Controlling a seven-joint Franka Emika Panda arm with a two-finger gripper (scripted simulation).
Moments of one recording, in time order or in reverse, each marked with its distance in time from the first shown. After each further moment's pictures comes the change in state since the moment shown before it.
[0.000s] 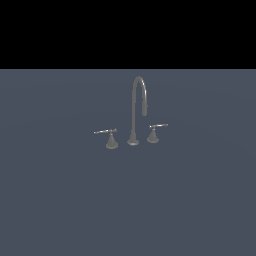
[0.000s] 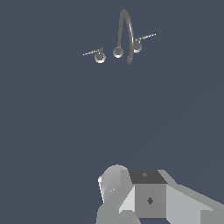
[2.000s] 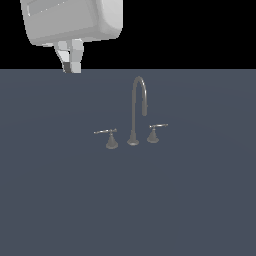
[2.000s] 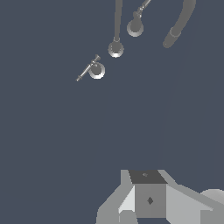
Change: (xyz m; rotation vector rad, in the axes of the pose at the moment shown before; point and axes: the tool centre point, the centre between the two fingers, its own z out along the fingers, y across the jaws) arm 0.110 -0.108 0.175 0.016 0.016 0.563
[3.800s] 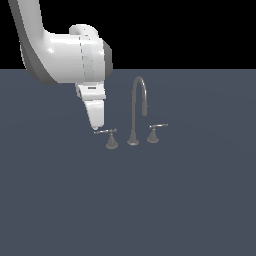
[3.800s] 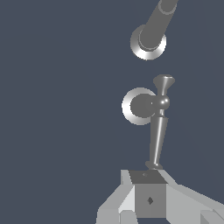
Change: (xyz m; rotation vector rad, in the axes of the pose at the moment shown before) arm 0.138 -0.113 0.194 0.007 0.027 0.626
